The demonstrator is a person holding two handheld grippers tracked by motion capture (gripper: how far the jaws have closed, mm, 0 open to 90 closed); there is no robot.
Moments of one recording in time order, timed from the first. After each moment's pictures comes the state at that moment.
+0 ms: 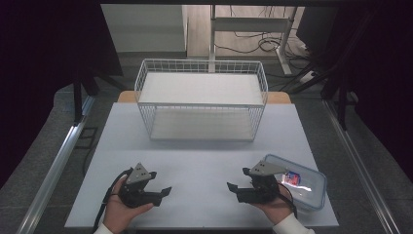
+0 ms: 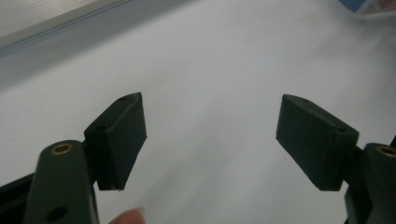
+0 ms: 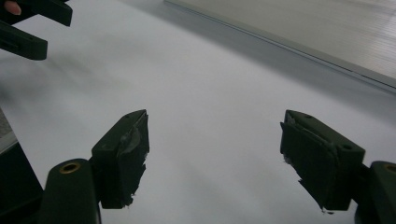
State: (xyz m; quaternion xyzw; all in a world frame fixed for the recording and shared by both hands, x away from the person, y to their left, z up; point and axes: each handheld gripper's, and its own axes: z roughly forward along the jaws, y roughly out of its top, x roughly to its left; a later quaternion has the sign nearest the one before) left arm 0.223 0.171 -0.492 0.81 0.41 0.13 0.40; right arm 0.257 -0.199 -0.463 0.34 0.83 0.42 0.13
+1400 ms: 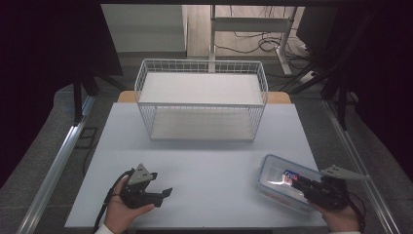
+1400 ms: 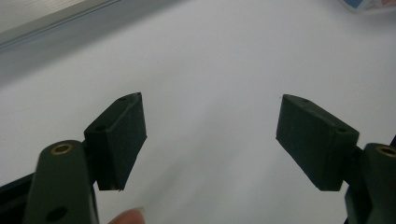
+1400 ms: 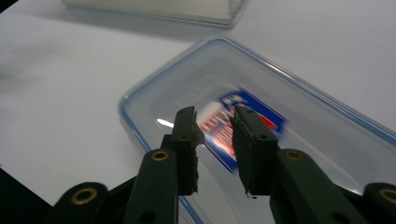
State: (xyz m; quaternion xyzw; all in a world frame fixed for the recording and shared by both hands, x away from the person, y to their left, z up) left arm 0.222 0.169 -0.494 0.81 0.41 0.13 0.40; right arm 0.237 -0.354 -0.434 0.49 0.76 0.39 0.15
